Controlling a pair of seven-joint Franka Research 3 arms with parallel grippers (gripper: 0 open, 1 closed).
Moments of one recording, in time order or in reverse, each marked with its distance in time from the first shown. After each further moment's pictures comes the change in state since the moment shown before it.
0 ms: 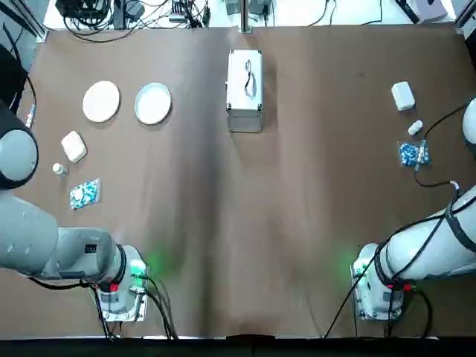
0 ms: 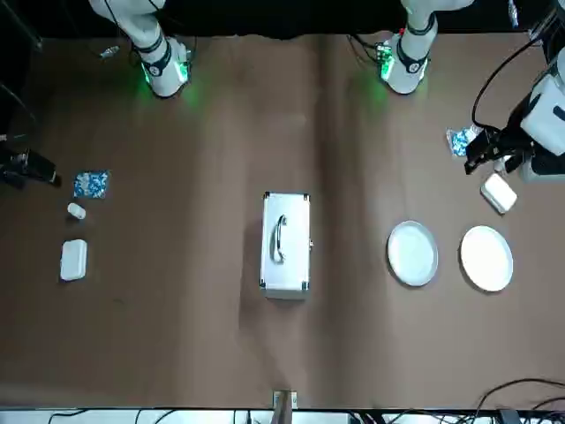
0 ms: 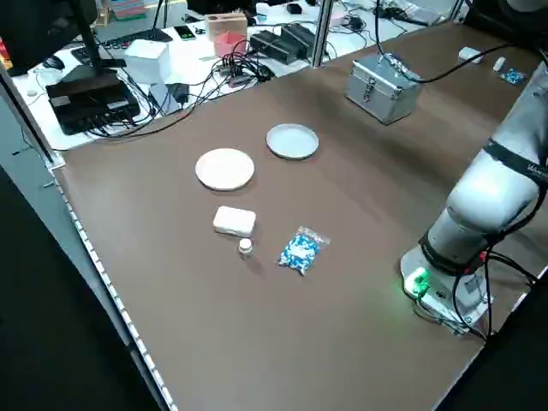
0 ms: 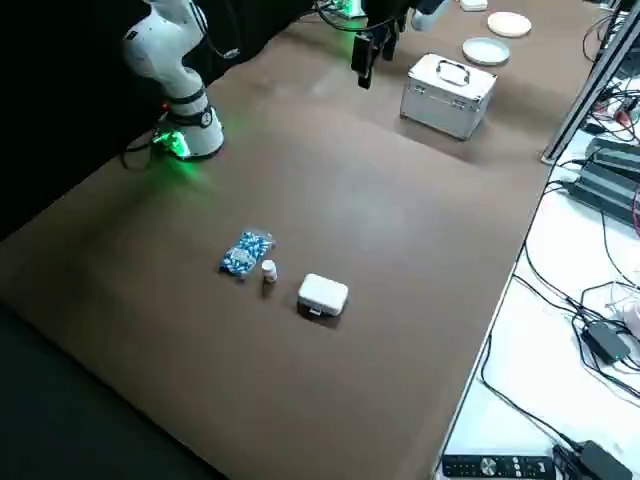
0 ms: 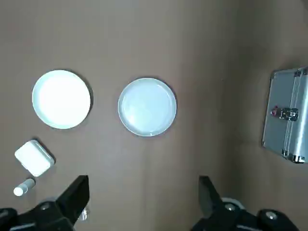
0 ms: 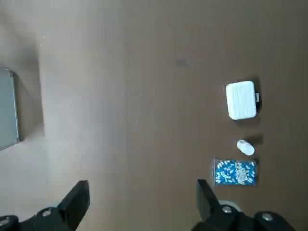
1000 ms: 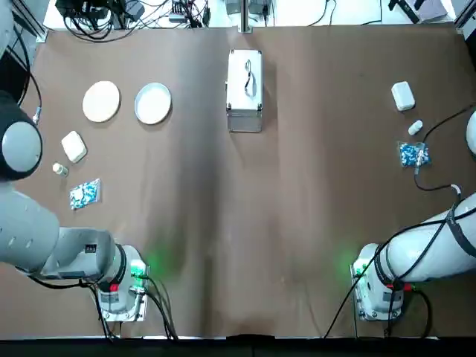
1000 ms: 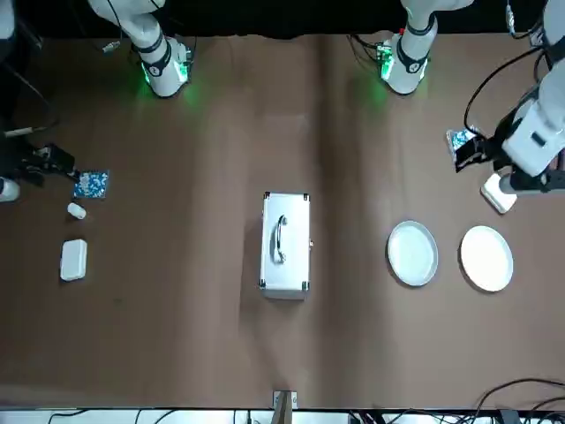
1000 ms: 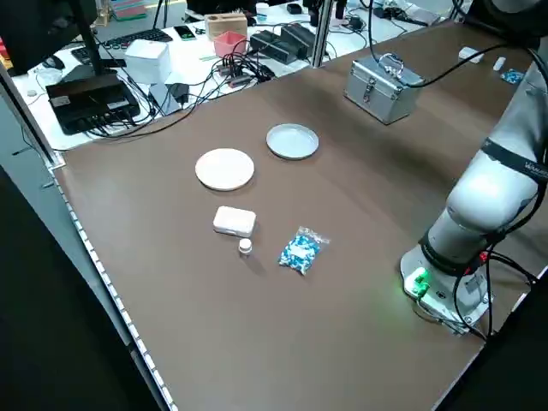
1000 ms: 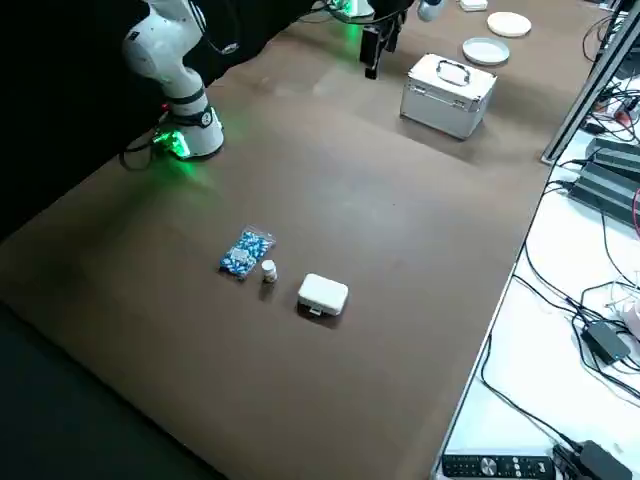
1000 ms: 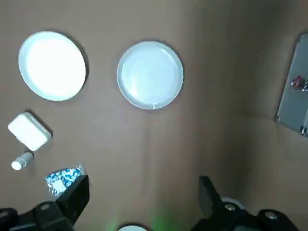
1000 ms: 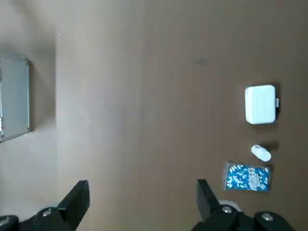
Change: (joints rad) left arm 0.000 0.074 0.000 -0.020 0.000 -0.106 -0.016; right arm 0.070 -0.055 0.024 -0.093 0.001 0.052 0.006
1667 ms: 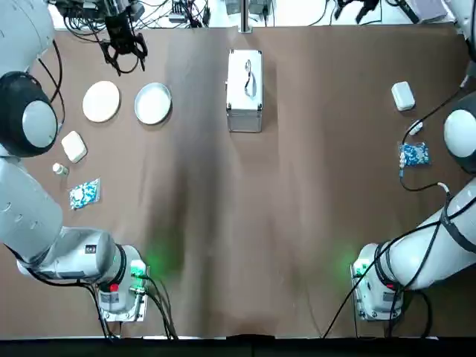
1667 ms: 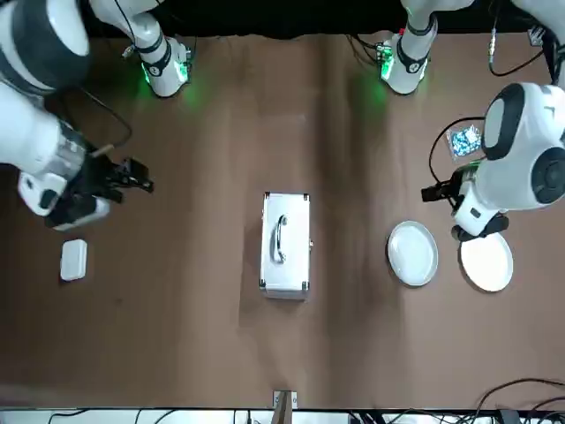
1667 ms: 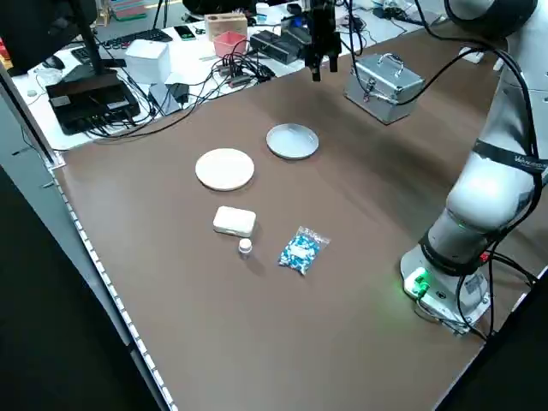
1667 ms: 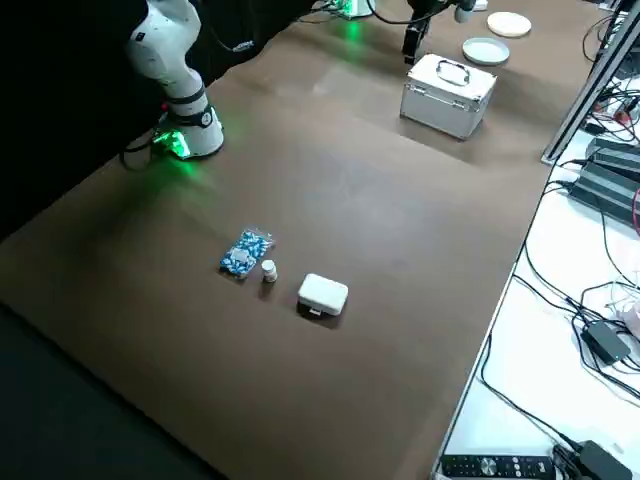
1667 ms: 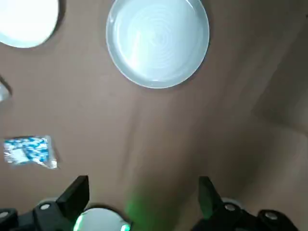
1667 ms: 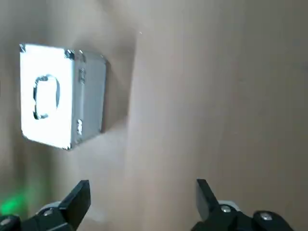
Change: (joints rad) left arm -0.012 0.139 -0.012 -0.155 -0.021 0.104 -0.221; right arm 0.174 0.099 0.007 -0.013 0.214 0.117 0.123
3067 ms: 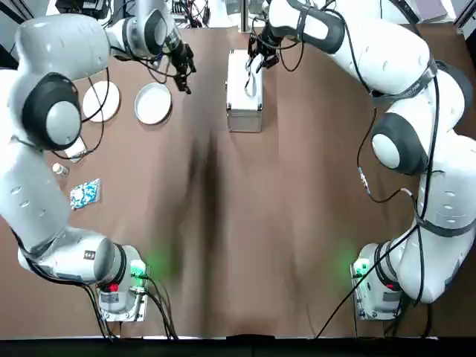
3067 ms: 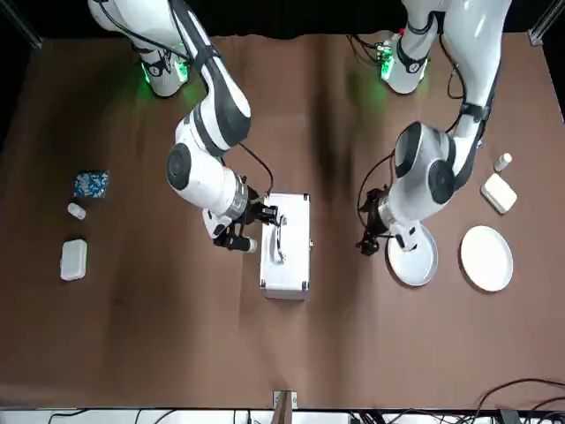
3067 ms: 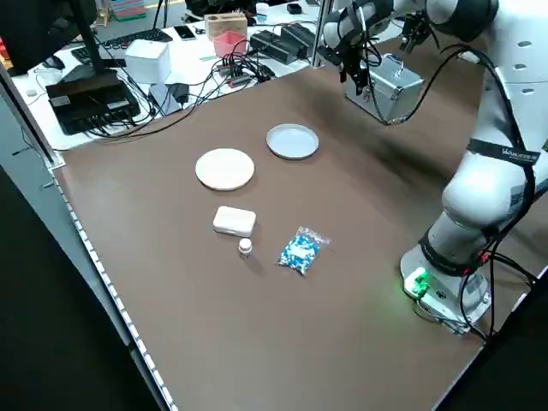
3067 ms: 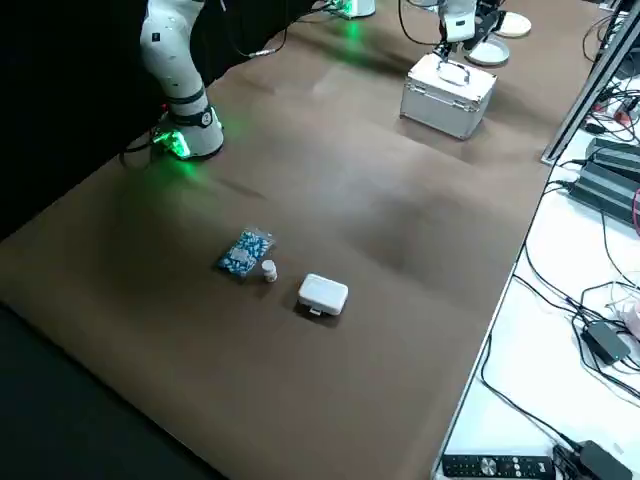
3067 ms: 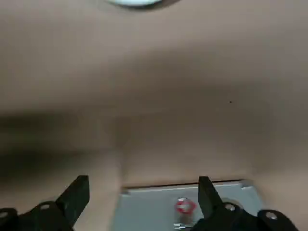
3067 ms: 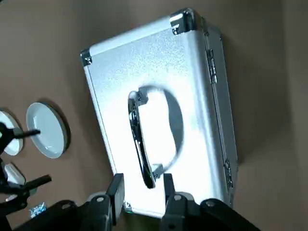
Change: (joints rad) left arm -0.131 0.181 -0.132 -0.123 -0.197 0.656 -1.300; right arm 0.363 0.361 0.006 0.028 0.343 0.508 0.433
